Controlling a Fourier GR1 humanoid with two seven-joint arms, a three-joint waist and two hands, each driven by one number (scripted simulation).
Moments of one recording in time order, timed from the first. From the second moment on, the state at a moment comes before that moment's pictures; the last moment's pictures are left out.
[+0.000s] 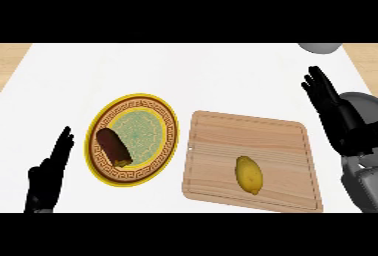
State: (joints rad) left arm 0.09 0.41 -0.16 -1.41 0.14 0.30 -0.05; right arm -0.26 -0.54 0.22 -1.49 -0.40 -0.16 -0.05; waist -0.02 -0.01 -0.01
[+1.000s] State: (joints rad) left arm -0.17 0.37 -0.10 -1.48 0.21 0.25 0.02; right arm -0.02 -0.84 0.19 -1.50 -0.17 0.17 -0.64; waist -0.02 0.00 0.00
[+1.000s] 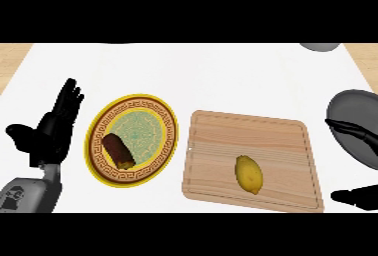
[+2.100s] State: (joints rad) left arm -0.23 0.34 -0.05 -1.45 0.17 0.20 0.05; right arm -0.24 -0.93 0.18 -1.98 -0.12 0.39 0.04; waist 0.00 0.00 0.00
